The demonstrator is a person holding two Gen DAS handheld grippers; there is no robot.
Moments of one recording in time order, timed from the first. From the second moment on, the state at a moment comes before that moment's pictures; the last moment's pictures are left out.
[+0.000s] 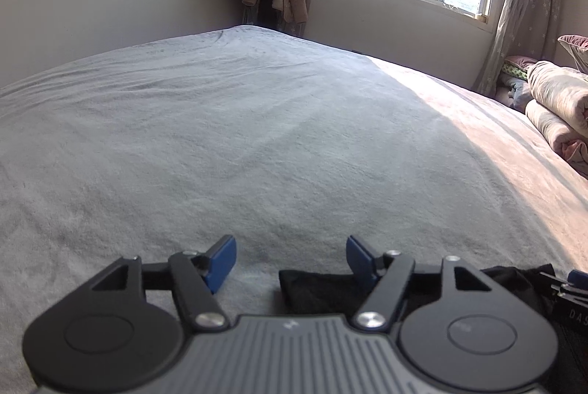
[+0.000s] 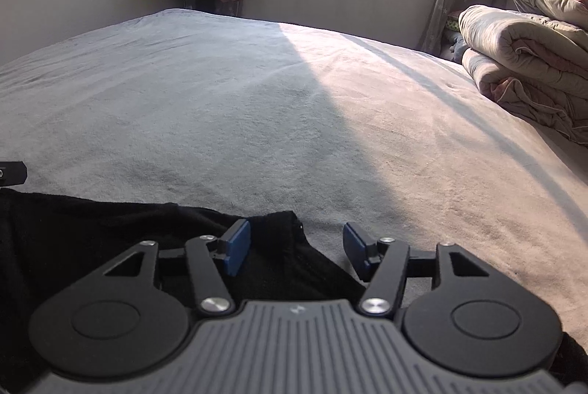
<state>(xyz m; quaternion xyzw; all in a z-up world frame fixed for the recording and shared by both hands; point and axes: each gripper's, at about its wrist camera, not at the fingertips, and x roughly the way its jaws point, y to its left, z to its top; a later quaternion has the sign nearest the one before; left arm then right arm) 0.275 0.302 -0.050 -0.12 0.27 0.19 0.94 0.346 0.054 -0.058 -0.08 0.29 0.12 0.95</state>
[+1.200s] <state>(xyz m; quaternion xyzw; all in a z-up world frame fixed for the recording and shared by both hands) 0.230 0.182 -0.004 -0.06 0.37 0.03 0.93 0.124 -0.273 0.004 0.15 0.32 -0.07 0.93</state>
